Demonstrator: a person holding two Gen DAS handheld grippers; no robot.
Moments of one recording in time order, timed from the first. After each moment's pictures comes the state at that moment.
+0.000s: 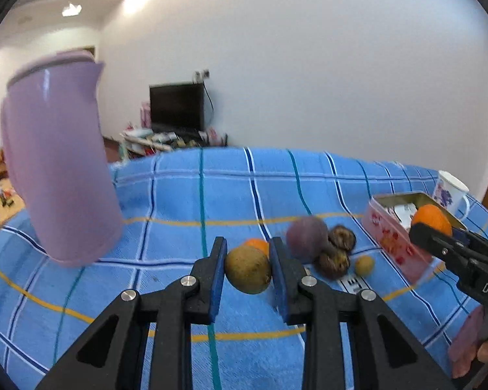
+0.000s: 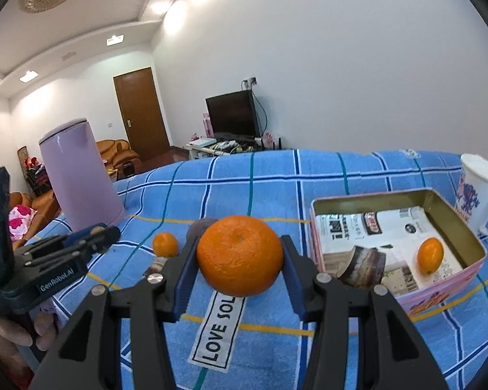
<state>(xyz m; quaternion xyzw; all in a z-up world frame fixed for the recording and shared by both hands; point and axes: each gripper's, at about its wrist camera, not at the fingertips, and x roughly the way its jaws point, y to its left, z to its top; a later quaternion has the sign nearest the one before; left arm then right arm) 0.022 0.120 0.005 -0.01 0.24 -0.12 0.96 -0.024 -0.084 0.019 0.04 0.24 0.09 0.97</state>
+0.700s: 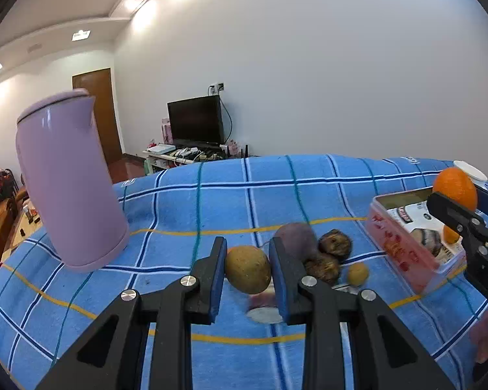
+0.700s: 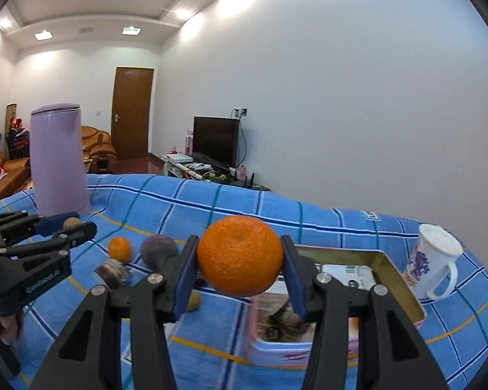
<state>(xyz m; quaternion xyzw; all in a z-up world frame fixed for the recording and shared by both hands) 0.011 0.064 0.006 0.04 0.23 -0.06 0.97 -0.036 -0.097 0.030 -0.08 0.17 0.03 0.98</state>
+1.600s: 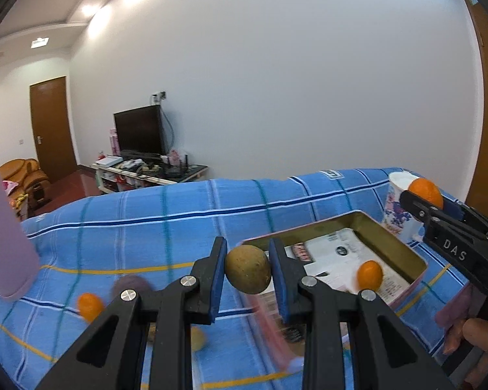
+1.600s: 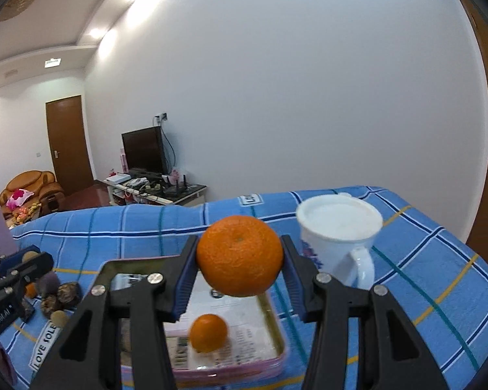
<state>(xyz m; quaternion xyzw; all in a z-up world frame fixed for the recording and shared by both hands) 0.035 -0.090 0.027 0.04 0.23 -0.16 0.96 -0.017 -0.273 0.047 0.03 0.18 -0.10 0.98</state>
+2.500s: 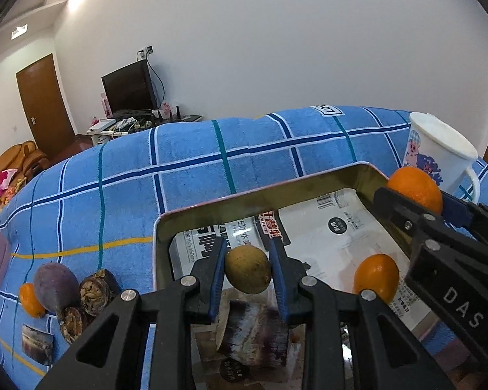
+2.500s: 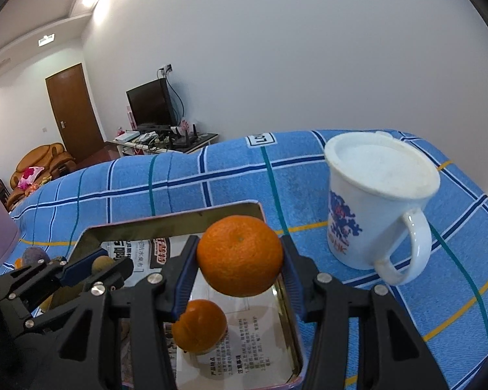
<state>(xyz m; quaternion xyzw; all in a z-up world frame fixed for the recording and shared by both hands) 0.088 -0.170 -0.021 0.08 0.34 -0.14 0.93 0.033 -0.291 0.014 0.06 0.30 -0.05 0.95</state>
